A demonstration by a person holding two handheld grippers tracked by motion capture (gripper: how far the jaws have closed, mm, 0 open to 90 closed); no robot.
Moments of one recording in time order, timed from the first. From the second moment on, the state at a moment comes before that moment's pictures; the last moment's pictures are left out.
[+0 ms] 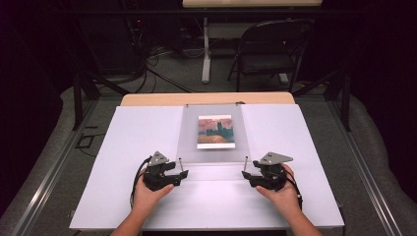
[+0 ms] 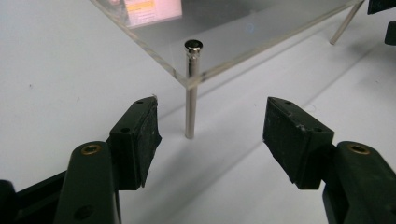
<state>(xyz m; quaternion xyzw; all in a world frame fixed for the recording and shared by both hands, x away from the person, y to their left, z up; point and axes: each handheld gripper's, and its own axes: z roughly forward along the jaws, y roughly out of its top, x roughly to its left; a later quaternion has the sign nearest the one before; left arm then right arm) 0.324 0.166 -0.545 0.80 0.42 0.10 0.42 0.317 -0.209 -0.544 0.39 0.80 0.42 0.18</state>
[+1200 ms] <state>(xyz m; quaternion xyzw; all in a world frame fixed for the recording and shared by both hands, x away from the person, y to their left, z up) 0.318 0.197 -0.496 0.78 0.42 0.08 0.45 0.304 -0.229 -0.505 0.40 0.78 0.45 0.16</state>
